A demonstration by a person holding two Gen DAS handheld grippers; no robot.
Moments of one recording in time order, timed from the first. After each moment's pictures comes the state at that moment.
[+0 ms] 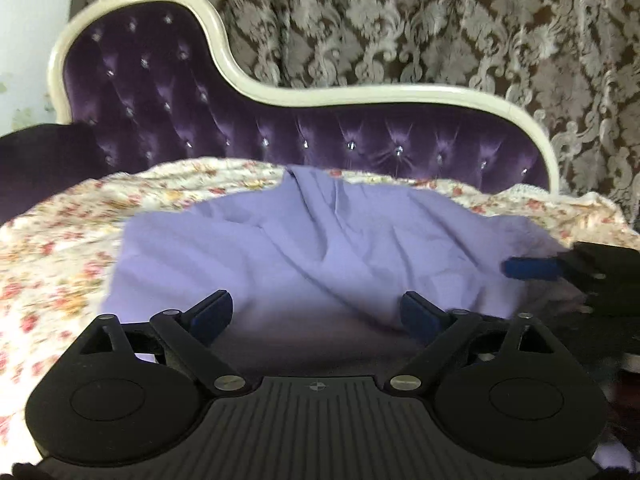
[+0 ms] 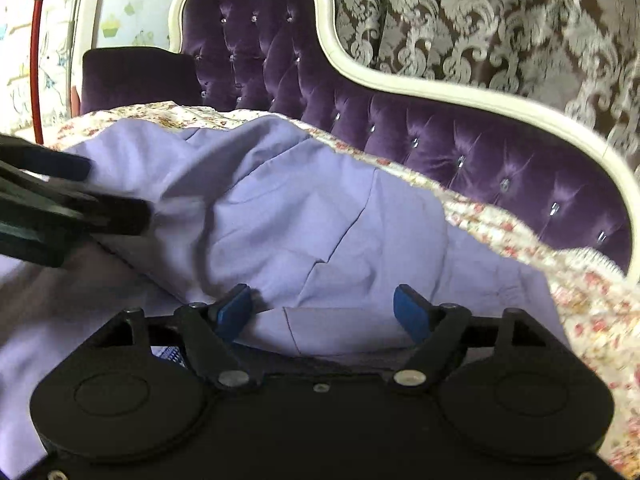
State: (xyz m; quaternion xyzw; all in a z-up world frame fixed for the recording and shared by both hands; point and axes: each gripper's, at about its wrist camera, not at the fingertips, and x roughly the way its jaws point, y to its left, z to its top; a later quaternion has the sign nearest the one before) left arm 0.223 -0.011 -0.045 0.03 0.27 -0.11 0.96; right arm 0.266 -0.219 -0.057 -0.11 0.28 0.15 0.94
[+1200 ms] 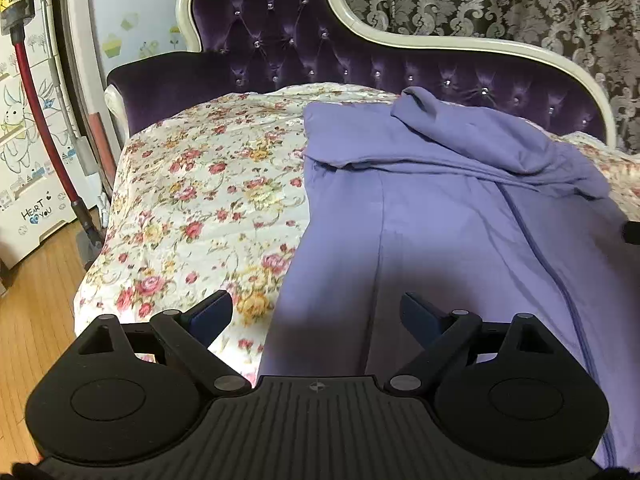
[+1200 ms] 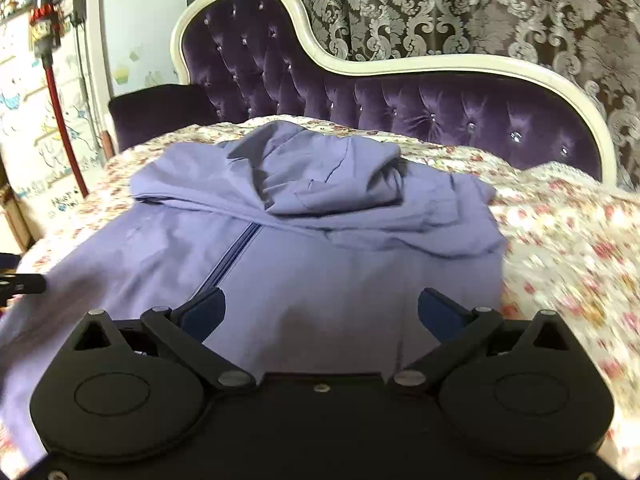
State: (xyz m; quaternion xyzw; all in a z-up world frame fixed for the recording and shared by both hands) left arm 0.076 0.055 -0.031 0.03 0.37 0.03 0.93; right arm 0.143 -0.310 -0.015 0.02 0.33 0.19 0.93
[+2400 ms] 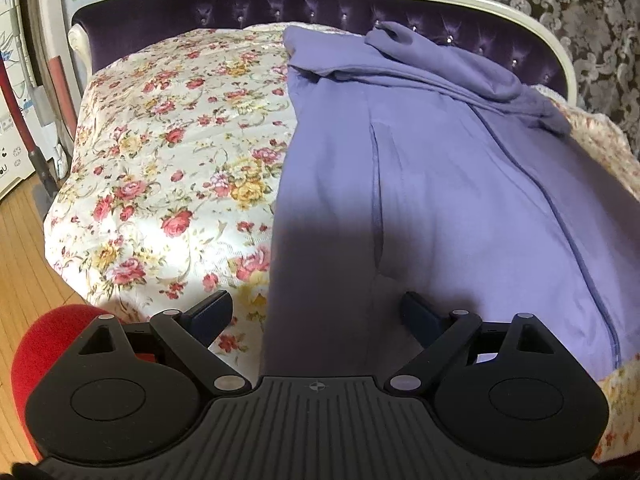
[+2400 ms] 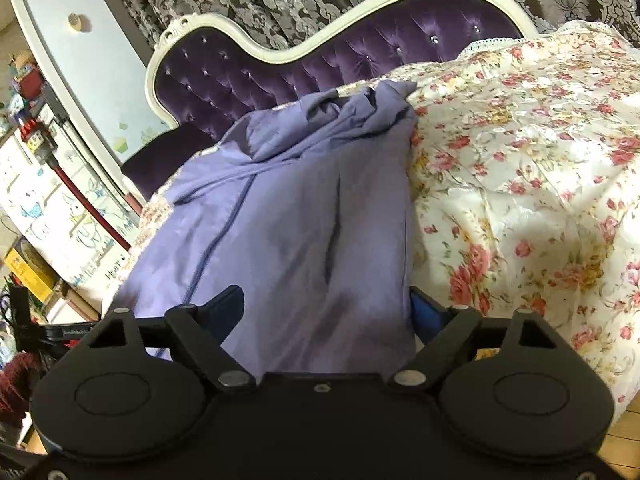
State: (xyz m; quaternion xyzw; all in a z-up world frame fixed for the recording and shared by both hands) left arm 0.041 0.094 -0.067 0.00 0.43 -0.05 0.90; right arm 0.025 -0.403 -0.033 0.23 0.37 0.17 0.89
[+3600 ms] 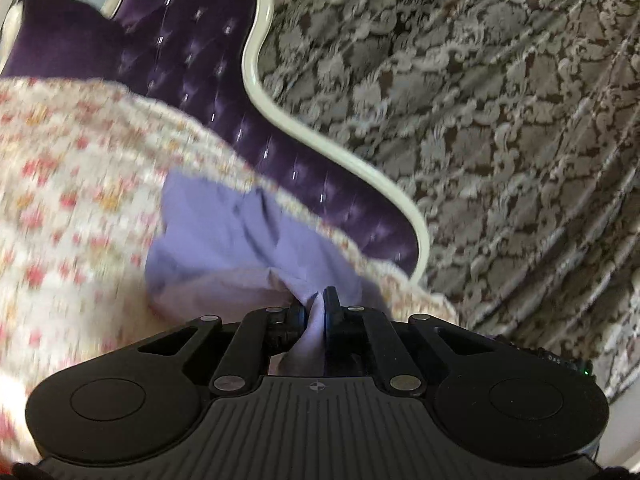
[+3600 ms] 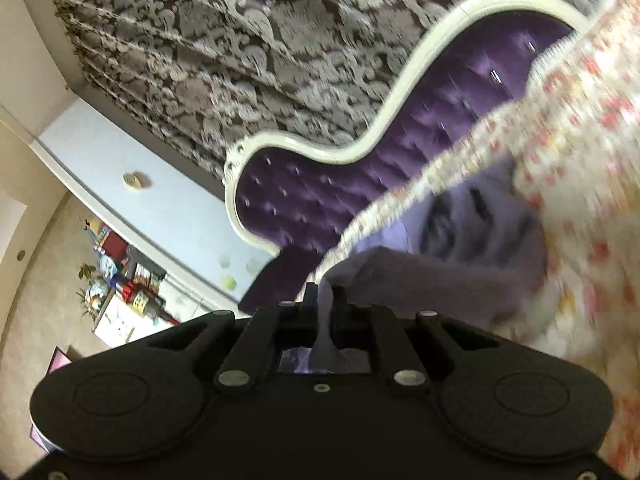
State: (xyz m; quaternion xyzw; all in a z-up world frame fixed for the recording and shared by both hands) left arm 0.131 0.126 0.041 -0.27 0.28 -0.22 0.89; right arm 0.142 -0.428 0.028 0.45 0.24 0.24 0.82
